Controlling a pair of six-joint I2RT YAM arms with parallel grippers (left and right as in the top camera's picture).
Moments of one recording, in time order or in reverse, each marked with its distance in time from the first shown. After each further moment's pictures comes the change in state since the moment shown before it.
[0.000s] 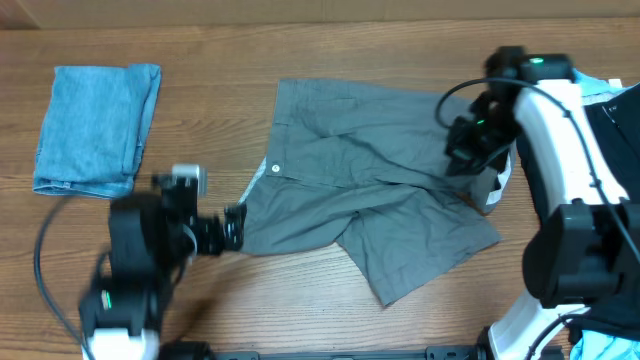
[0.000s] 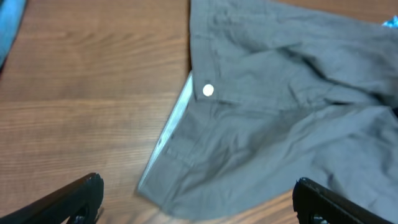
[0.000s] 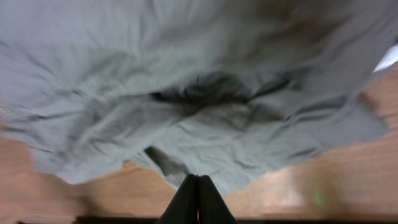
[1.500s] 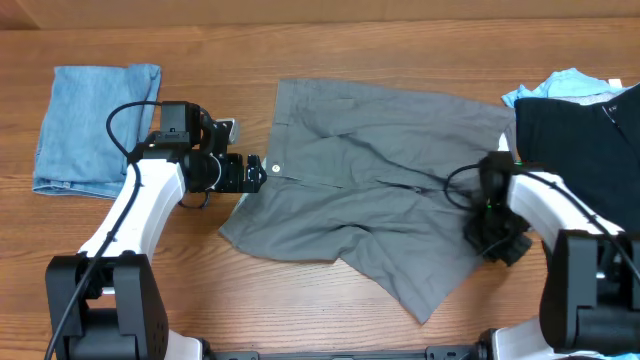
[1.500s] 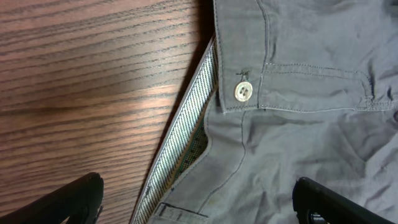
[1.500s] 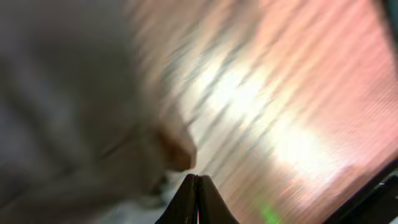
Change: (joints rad) left arm -0.001 0.839 0.276 0.093 0.100 0.071; right arm -0.114 -0.216 -0.793 0.430 0.444 0.444
